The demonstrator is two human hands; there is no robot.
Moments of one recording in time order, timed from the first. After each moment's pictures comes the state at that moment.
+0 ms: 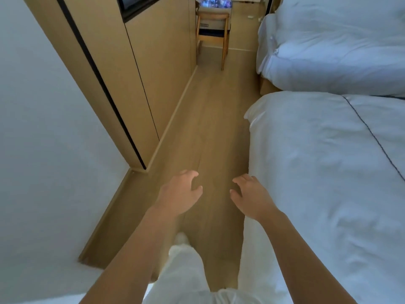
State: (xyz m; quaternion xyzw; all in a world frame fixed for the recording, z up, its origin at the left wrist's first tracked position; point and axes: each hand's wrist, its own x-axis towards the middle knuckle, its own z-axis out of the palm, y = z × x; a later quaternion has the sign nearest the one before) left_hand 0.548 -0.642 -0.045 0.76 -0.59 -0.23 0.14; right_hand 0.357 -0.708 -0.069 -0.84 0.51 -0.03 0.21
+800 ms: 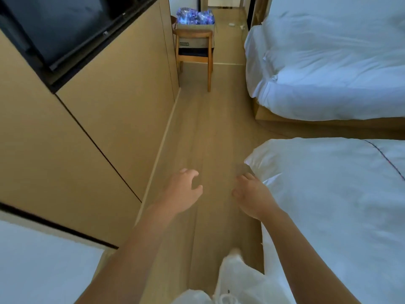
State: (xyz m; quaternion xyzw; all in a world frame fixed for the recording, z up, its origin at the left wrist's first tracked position) left_hand 0.710 -1.144 -0.034 0.73 -0.63 -0.24 0.12; right_hand 0.514 -1.187 -0.060 -0.80 0.56 -0.04 0.22
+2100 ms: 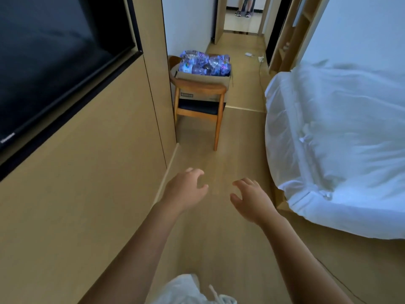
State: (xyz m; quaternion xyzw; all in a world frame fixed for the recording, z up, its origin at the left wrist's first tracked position) left_hand 0.894 -1.971 -0.027 0.75 -0.61 -0.21 0.16; right_hand 0.707 -2.018 -0.056 -0.83 0.52 -0.06 0.19
